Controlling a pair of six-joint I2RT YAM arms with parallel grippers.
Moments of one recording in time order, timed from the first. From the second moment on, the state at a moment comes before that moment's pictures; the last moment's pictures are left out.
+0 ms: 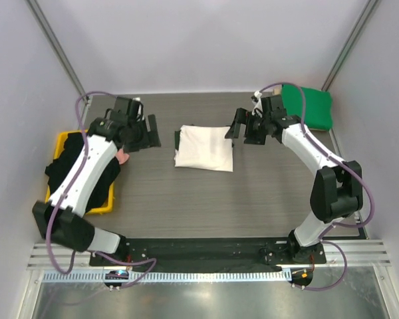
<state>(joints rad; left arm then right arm) -0.29 1.52 1.52 -0.95 -0.02 -0.44 0.26 1.64 1.29 -0.49 -0.39 0.45</state>
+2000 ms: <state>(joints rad) -0.30 0.90 0.91 -0.84 0.00 -0.44 0.09 2.00 1.61 -0.52 -0.42 0.11</state>
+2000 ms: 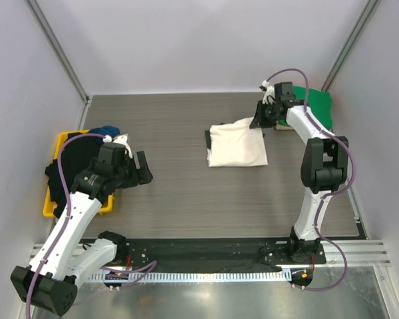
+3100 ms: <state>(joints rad) -0.30 0.97 0.90 -0.83 0.02 -0.45 -0.10 1.99 2.21 -0.81 -0.09 -0.24</state>
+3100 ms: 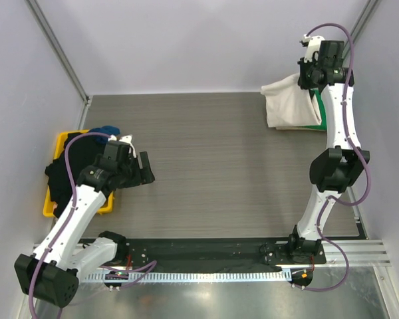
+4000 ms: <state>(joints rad) -0.35 1.01 0.90 -0.83 0.01 -0.45 -0.22 2.16 2.33 -0.78 -0.09 -0.32</state>
